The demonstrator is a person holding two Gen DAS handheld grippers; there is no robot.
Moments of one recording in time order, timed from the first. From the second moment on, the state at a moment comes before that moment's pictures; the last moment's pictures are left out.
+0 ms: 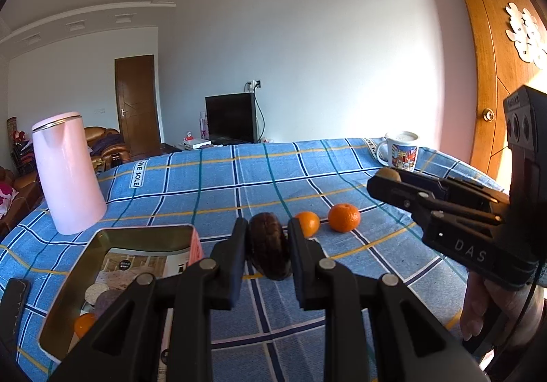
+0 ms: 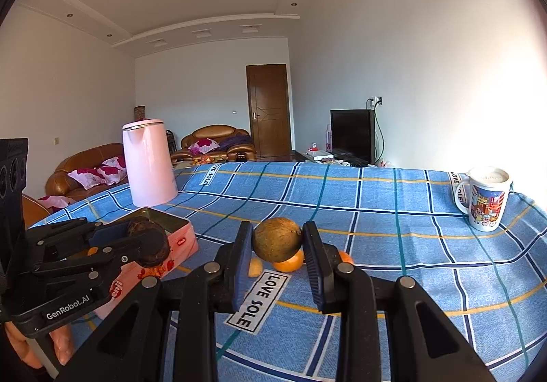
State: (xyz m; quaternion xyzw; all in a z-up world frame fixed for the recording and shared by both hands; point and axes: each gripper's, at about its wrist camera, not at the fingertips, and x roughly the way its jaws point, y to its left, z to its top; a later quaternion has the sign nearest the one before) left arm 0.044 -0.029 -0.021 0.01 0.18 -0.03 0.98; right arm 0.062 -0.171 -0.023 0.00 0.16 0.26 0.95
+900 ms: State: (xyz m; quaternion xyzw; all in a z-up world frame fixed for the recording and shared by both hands) left arm -0.003 0.120 -0.046 -0.07 0.21 0.09 0.97; right arm 0.019 0.007 -0.035 -0.10 0.23 0.45 0.86
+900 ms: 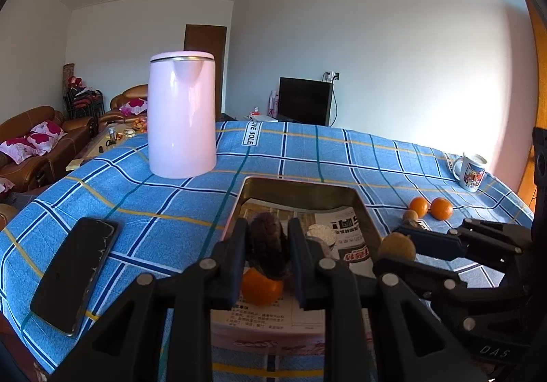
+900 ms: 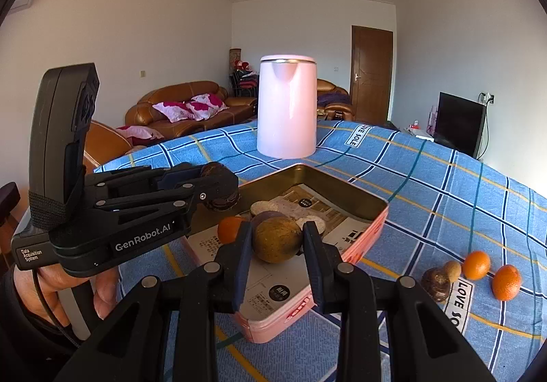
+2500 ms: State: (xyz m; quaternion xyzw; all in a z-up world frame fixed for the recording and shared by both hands) left arm 0.148 -0.041 -0.068 -0.03 0.37 -0.06 0.93; right arm 0.189 -0.173 -0.075 -0.01 0.39 0.18 0.90
